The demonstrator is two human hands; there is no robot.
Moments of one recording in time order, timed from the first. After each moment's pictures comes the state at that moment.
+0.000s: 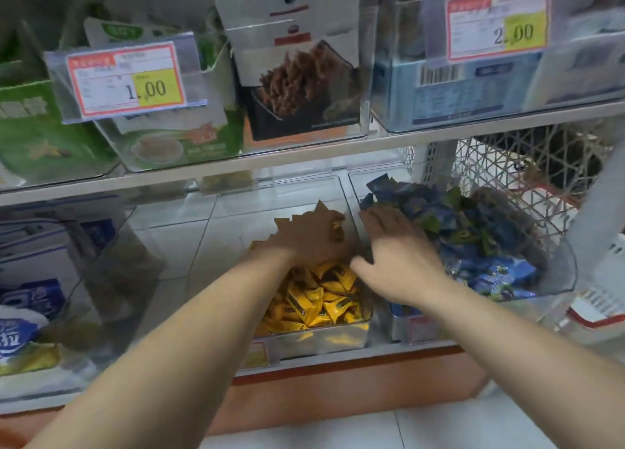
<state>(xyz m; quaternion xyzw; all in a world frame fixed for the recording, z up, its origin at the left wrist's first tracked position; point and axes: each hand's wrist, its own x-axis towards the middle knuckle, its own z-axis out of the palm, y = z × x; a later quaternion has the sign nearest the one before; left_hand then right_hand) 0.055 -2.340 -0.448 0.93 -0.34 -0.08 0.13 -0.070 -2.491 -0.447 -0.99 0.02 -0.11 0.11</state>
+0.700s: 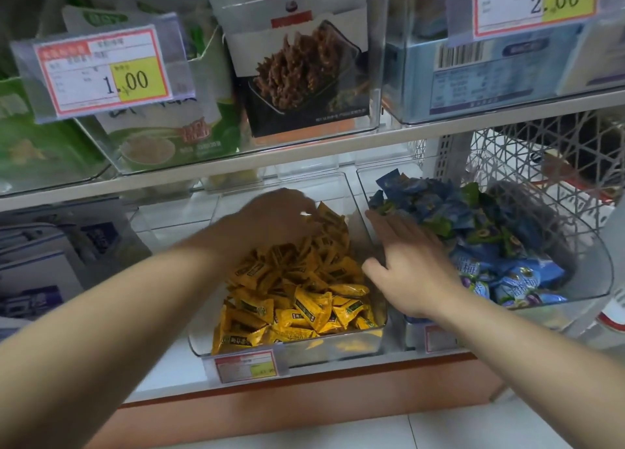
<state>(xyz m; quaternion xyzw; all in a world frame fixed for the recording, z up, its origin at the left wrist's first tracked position) 0.098 -2.300 -0.419 0.92 -0.39 -0.01 0.02 -0.069 -2.490 -0.459 -0.98 0.03 -0.11 0.16</state>
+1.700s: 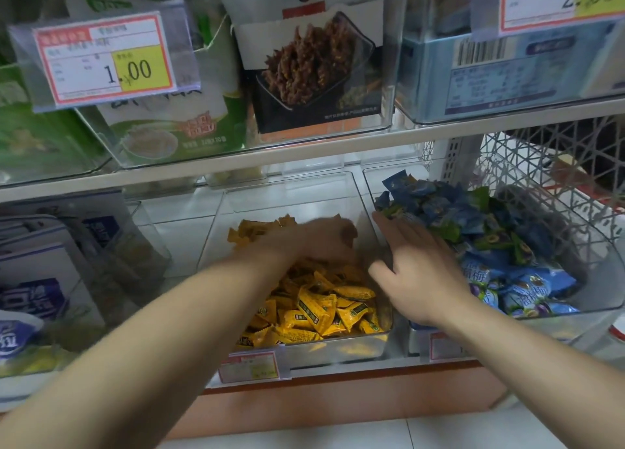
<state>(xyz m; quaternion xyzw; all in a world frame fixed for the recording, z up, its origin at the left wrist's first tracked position) 0.090 -2.352 -0.462 0.91 -0.36 -0.19 0.08 -0.069 -2.491 -0.460 -0.98 0.03 -0.12 0.17</state>
